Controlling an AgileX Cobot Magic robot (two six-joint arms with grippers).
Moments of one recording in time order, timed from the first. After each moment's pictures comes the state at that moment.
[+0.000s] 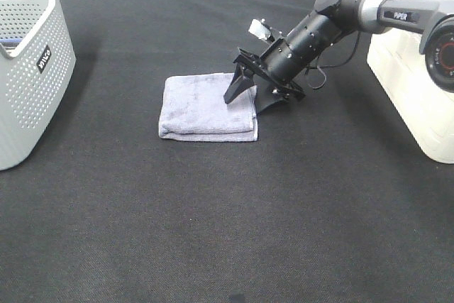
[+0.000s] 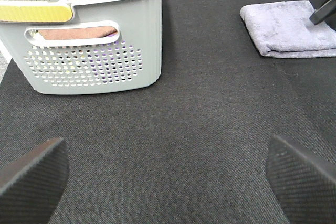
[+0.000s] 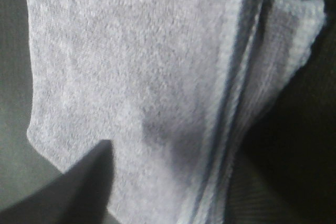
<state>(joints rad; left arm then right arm) 0.01 0.00 -0.50 -0.06 1.05 0.04 0.26 2.62 -2.16 0.71 1.11 -0.25</state>
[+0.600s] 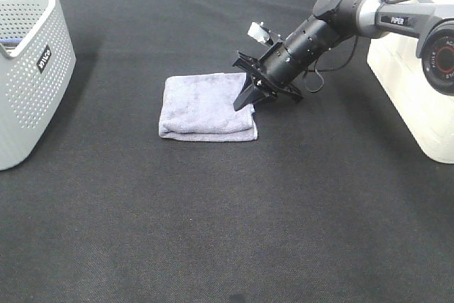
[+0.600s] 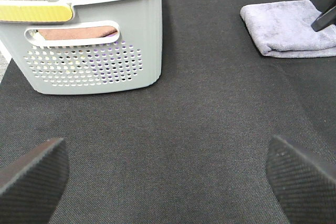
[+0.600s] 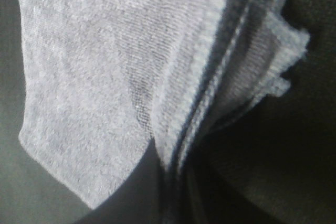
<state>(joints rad) 0.01 0.00 -0.50 -0.06 1.05 0.04 0.26 2.63 -2.17 0.71 1.12 -0.27</state>
